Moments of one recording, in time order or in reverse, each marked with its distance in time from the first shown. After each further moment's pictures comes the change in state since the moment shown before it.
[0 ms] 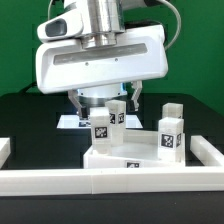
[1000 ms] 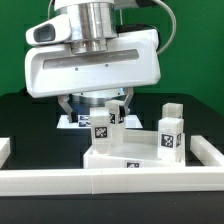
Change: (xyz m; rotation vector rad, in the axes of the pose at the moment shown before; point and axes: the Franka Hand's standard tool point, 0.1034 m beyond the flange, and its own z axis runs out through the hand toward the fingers) arm 0.005 0.012 0.003 -0.024 -0.050 0.082
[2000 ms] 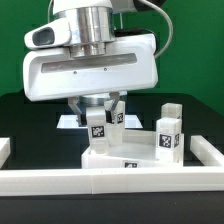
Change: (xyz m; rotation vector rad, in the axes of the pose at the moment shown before) arm -0.003 0.005 0.005 -0.006 0.005 -0.039
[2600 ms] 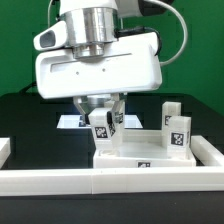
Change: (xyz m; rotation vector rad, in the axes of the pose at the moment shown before) arm 0.000 -0.015 0.003 0.005 0.067 0.592
